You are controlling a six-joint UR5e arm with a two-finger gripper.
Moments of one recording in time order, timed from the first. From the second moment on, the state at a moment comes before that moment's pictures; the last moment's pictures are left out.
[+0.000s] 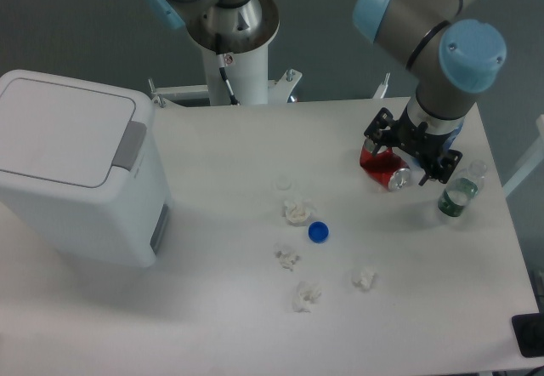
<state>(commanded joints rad) 2.75 -1.93 -1.45 -1.39 1.55 1.36</state>
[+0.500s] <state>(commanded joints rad) 2.73 -1.90 -1.49 -1.39 1.54 1.35</state>
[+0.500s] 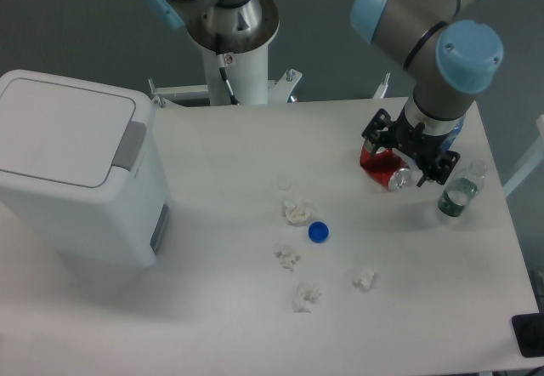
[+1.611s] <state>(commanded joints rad) 2.65 -1.76 -1.57 -1.39 1.47 1.05</state>
